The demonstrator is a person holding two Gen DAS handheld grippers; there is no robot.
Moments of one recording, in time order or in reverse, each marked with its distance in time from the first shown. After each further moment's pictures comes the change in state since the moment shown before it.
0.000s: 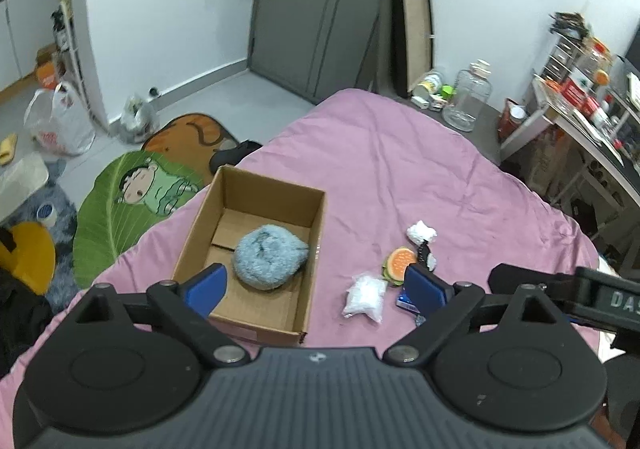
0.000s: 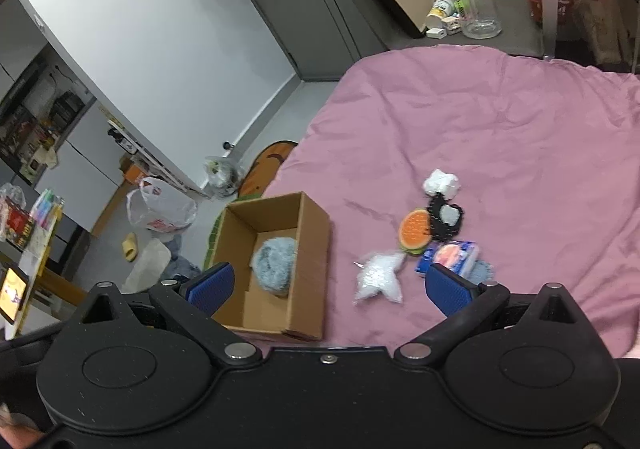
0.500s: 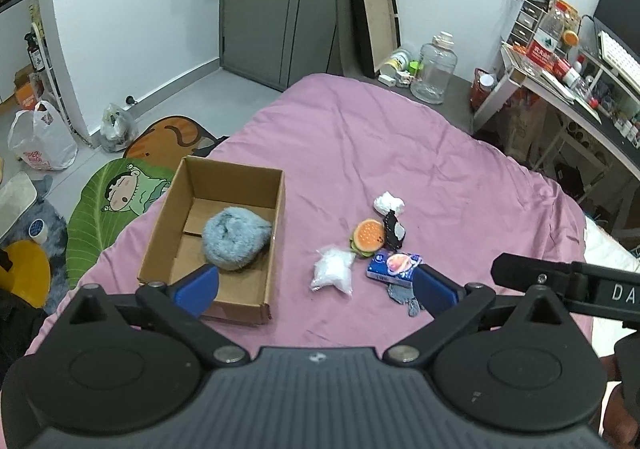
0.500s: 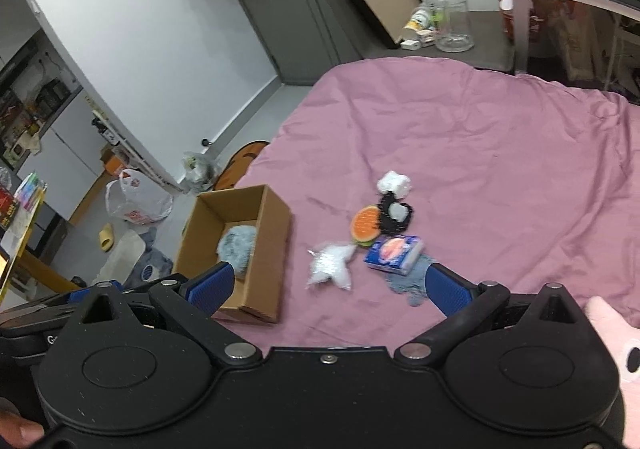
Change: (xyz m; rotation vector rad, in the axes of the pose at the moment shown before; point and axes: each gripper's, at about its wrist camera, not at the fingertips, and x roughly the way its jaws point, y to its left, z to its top) left arm -0.010 -0.045 -0.023 0.093 0.029 -0.020; right arm -0.039 -0.030 -0.015 -0.043 -0.027 -0.078
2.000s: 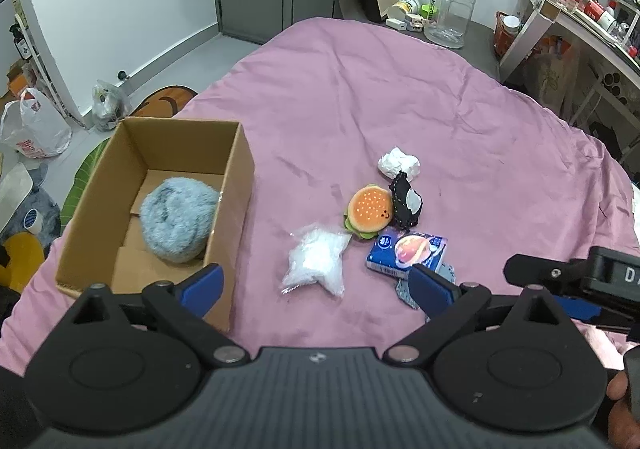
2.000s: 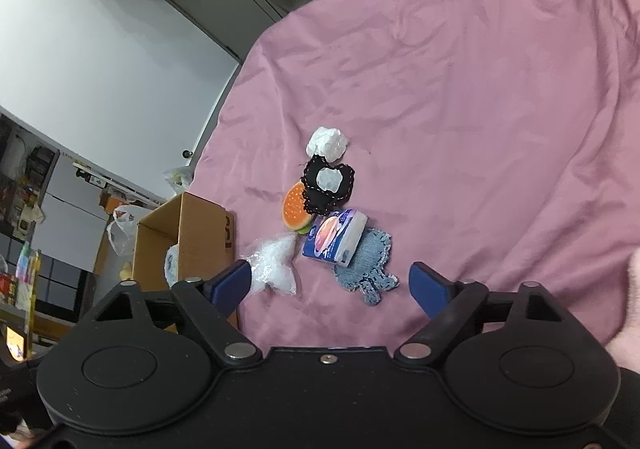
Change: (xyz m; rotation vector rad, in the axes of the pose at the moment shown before) left arm 0.128 -0.048 -0.008 0.039 0.109 0.080; right arm 0.114 -0.120 -0.010 0.306 0.114 0.110
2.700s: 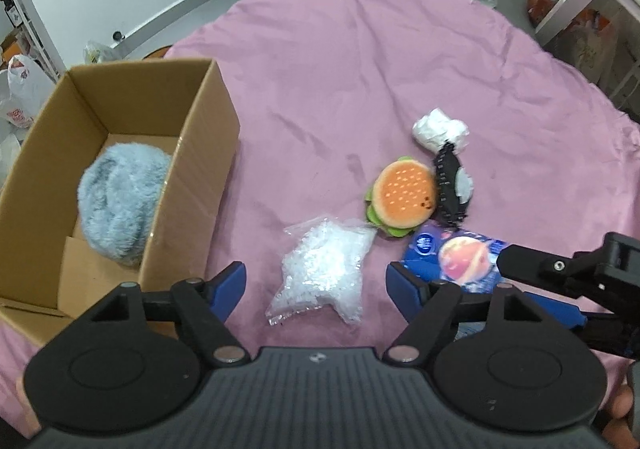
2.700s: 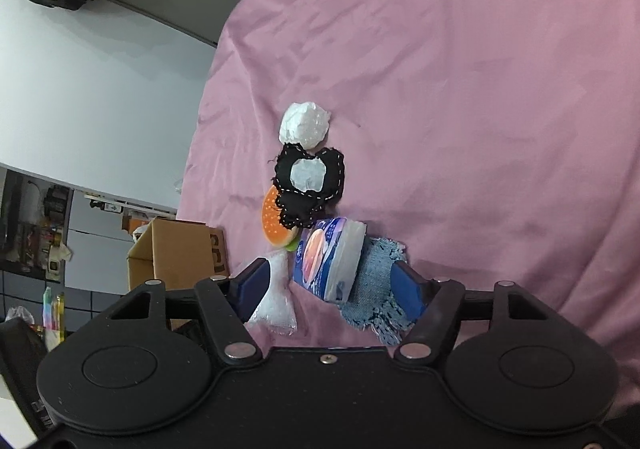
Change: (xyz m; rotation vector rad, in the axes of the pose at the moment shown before) left arm 0.105 0.002 0.005 -0.034 0.120 0.031; right arm 0.091 -0.037 0.014 0.170 0.089 0.107
